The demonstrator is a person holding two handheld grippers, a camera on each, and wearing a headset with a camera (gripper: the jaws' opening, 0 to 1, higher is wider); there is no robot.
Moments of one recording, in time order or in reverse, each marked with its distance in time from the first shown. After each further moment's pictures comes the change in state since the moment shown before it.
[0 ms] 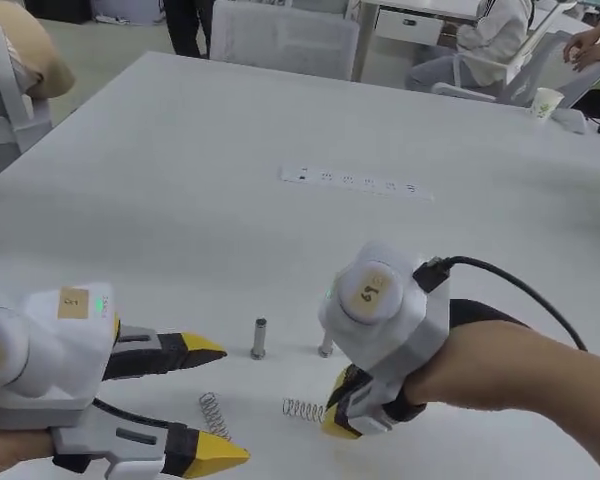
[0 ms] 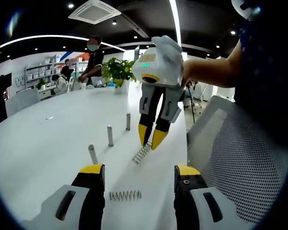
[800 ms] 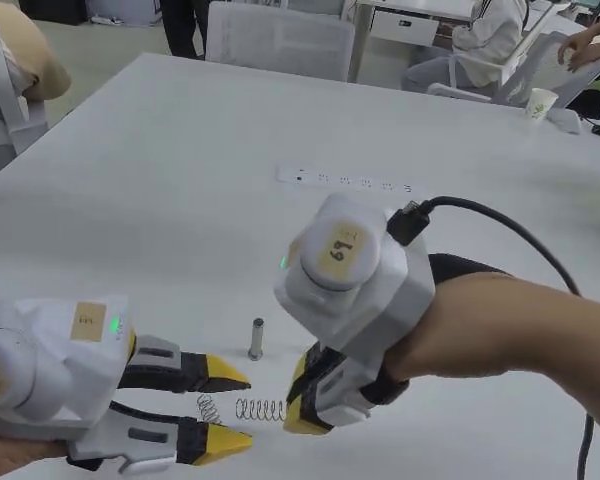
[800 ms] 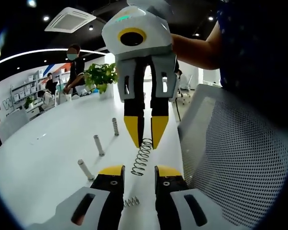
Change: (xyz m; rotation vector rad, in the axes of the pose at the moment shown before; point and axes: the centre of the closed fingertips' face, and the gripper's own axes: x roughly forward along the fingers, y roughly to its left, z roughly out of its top) left arm 0.007 -0.017 0.005 0.185 0.004 -0.084; right arm -0.026 0.038 0.043 -0.164 -0.015 0.075
